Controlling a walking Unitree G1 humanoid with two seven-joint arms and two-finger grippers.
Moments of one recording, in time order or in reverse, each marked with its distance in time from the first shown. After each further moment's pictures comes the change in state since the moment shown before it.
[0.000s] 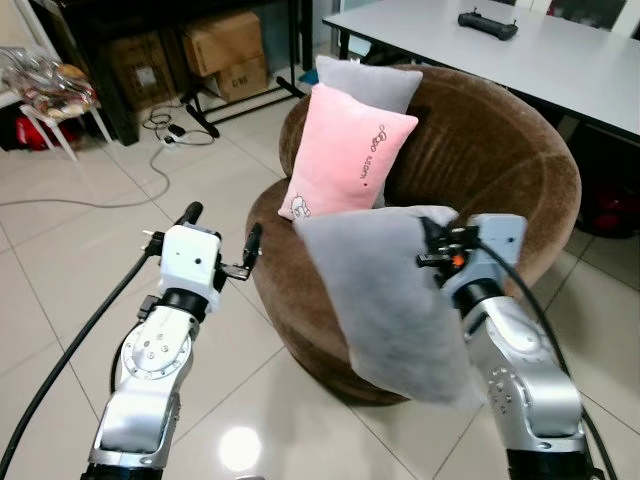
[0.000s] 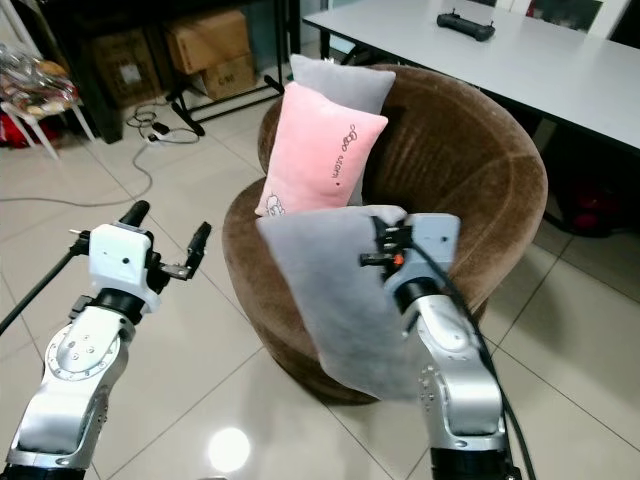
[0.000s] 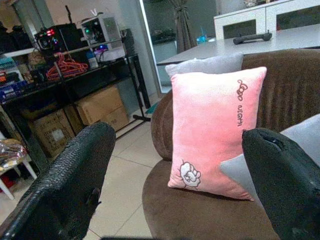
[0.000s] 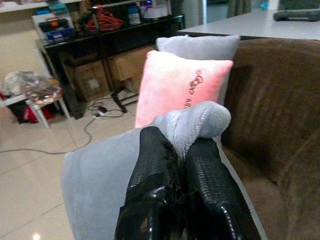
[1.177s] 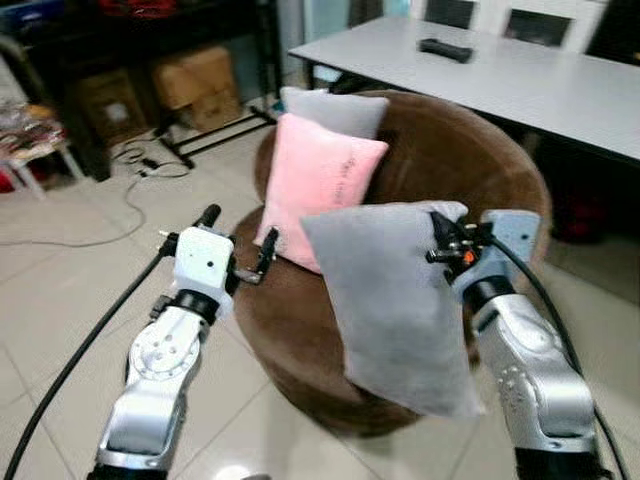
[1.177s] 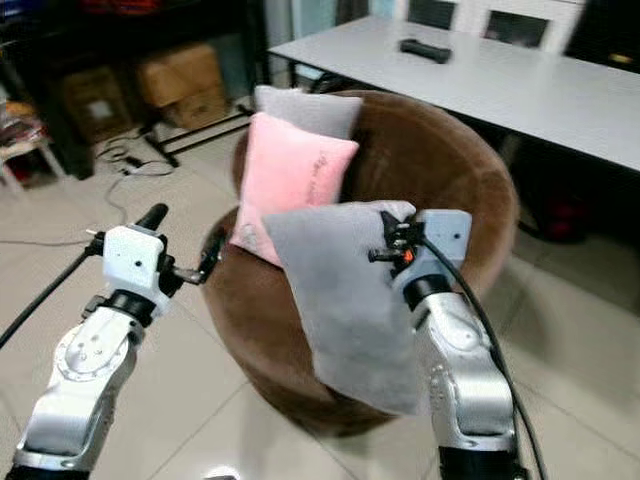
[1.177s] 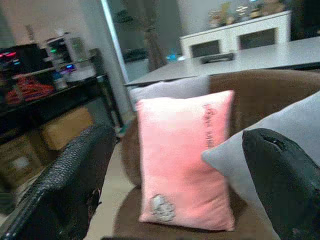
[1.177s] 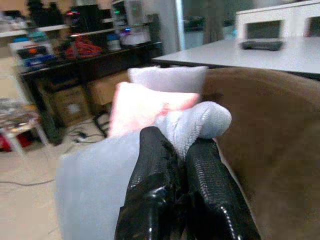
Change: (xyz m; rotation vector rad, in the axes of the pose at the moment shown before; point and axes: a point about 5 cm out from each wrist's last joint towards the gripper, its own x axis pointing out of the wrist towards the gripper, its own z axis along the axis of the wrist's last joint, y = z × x) left arm 0.000 -0.007 0.001 -0.017 0.000 -0.057; right arm 0.000 0.000 0.007 0.017 -0.032 0.005
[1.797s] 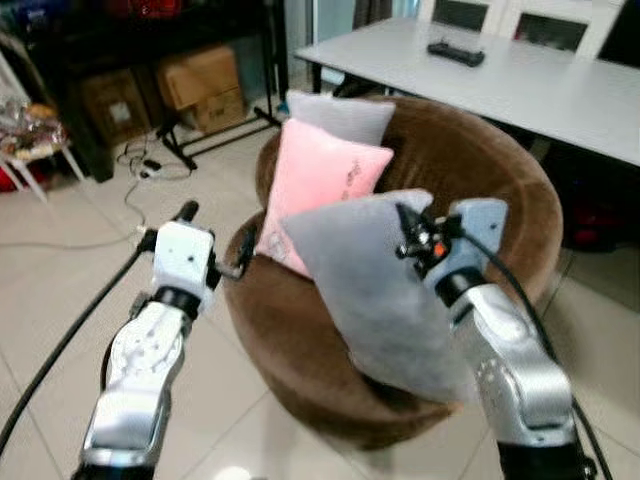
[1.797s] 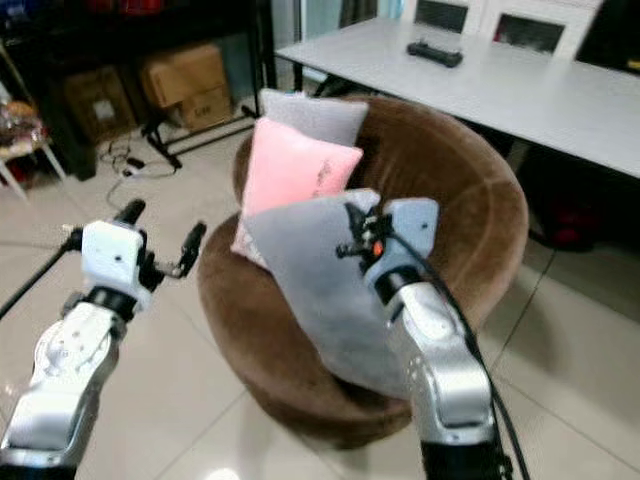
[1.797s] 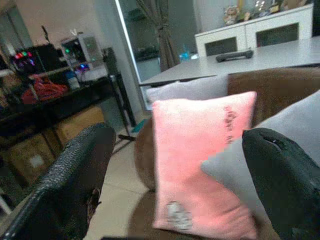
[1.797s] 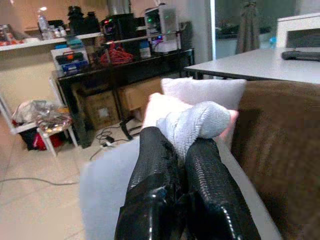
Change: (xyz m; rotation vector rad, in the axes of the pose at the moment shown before) left arm 0.000 0.006 0.000 0.000 -0.001 0.024; right arm 0.005 0.019 0.008 0.001 -0.020 0.105
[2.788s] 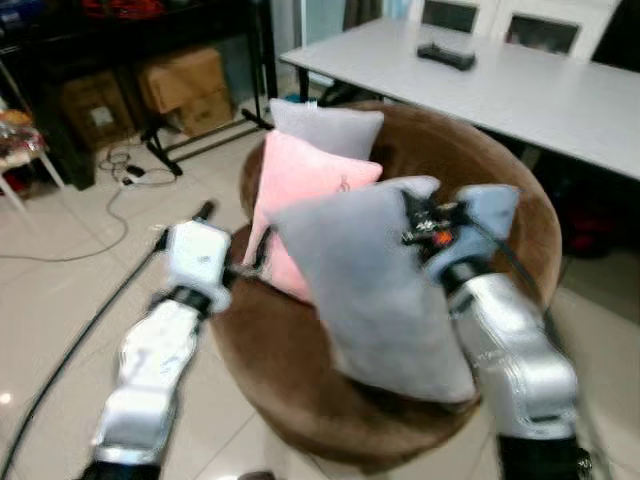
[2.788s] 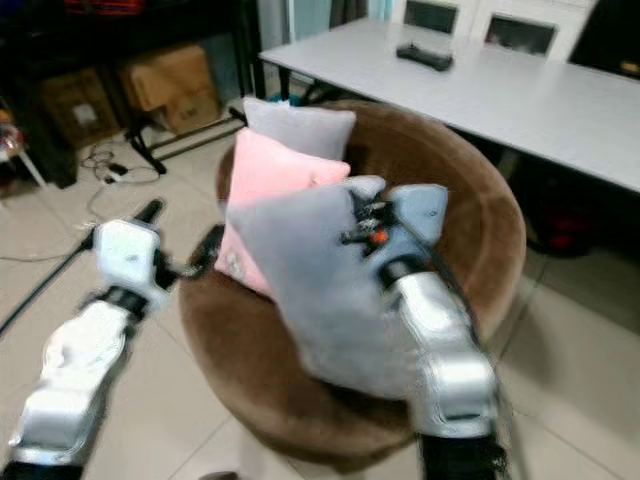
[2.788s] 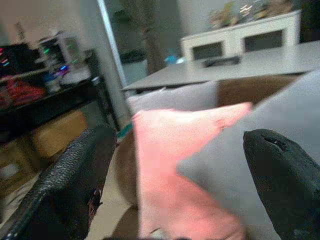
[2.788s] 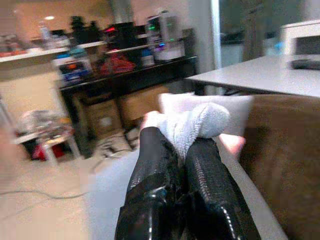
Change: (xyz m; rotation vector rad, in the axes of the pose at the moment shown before) left arm 0.001 0.004 -0.001 0.000 0.002 -0.007; right arm 0.008 0.018 0.012 0.027 -0.040 0.062
